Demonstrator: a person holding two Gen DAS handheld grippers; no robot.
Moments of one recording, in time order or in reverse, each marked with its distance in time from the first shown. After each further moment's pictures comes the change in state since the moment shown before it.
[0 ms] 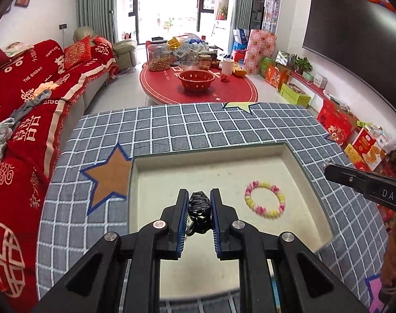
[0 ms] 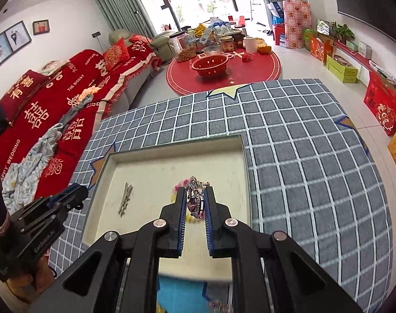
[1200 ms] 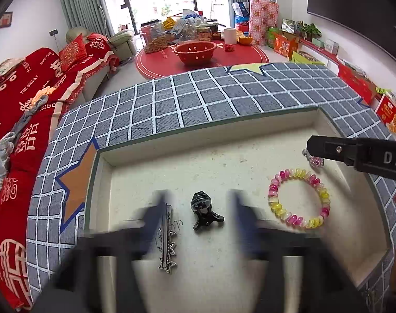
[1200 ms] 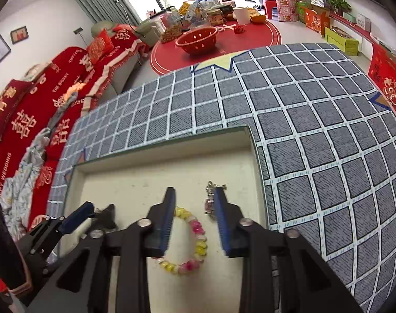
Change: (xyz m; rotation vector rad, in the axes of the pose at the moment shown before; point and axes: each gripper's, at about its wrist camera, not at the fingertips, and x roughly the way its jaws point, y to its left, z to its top) left arm 0.086 -0.027 -0.004 0.098 0.092 0.116; right arm 0.095 -0.027 0.014 0.110 0.093 0.018
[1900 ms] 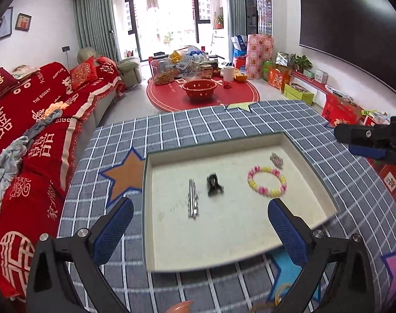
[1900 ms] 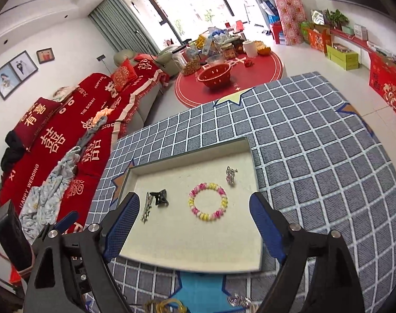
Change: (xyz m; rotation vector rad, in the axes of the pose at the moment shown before) left arm -0.127 0.028 -0.049 -0.018 -0.167 -0.036; right arm -0.135 0.017 -0.055 -0.007 -0.172 0.103
